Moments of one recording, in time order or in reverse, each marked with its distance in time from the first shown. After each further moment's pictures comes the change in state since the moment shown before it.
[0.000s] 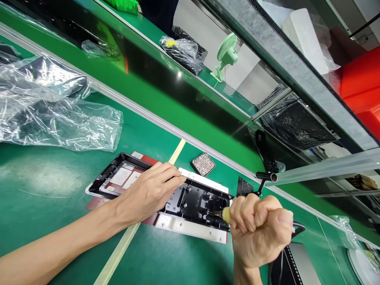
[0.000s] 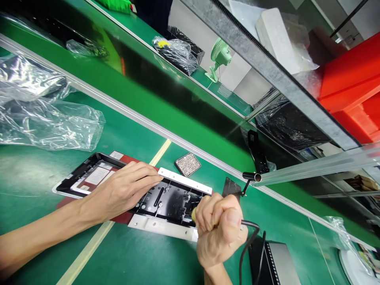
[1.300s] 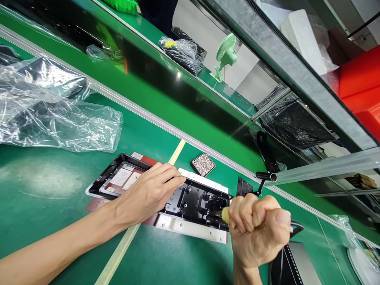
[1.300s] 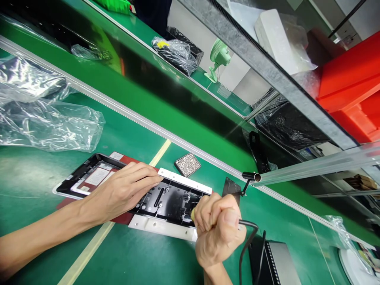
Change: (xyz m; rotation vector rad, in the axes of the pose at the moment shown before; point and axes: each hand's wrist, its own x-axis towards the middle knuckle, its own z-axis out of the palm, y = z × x) left_hand 0.002 0.002 -0.001 -0.004 -0.008 -0.004; right_hand 0.000 0.000 0.003 0.005 -0.004 0.000
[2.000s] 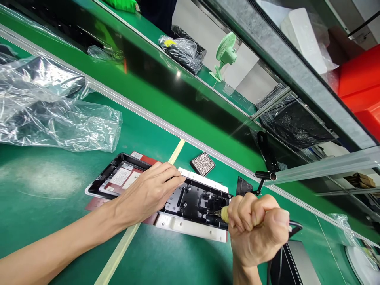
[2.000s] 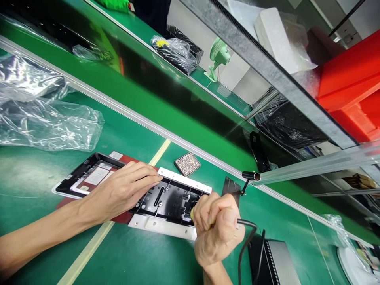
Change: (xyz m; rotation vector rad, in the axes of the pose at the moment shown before) left_hand -0.001 0.001 -0.001 0.018 -0.009 0.001; right_hand 0.000 0.000 0.002 -0.001 0.014 0.023
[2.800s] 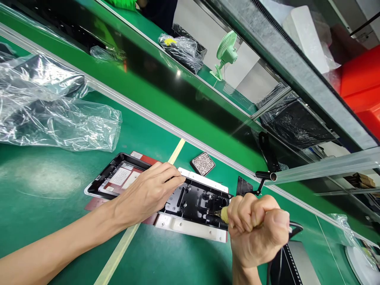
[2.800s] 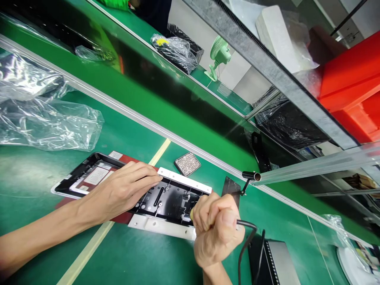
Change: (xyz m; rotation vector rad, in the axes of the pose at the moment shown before) left_hand 0.000 0.000 0.000 -0.014 -0.020 -0.012; right_hand 0.000 0.001 0.001 -0.011 -0.021 -0.028
